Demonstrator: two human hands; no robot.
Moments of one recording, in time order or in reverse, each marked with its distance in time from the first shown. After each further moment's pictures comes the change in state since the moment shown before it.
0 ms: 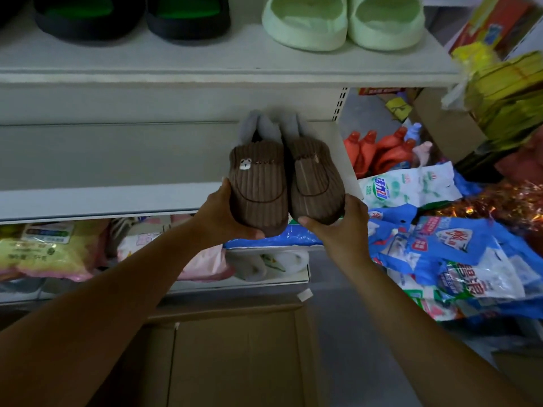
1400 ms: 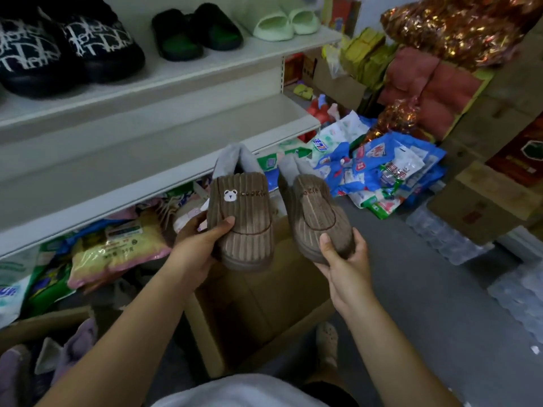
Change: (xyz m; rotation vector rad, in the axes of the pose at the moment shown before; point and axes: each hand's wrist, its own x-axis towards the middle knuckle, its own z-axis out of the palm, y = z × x) left_hand -0.354 -0.104 -0.156 -0.901 -0.160 -0.204; right_hand -0.473 -0.163 0.059 1.056 0.451 0.463
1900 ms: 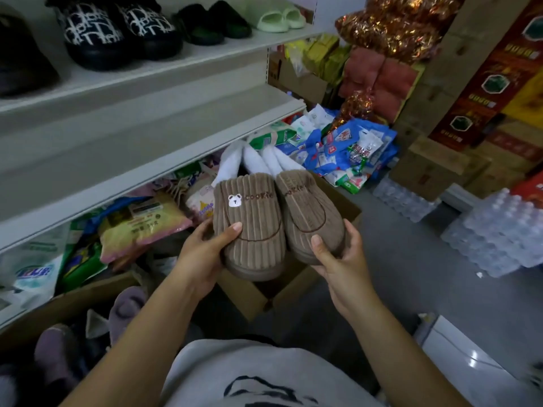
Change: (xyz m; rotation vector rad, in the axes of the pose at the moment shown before) left_hand -0.139 -0.016 -0.166 -0.066 -0.298 -0.066; right_hand -0.245 0.080 0.040 -0.126 -0.033 -0.139
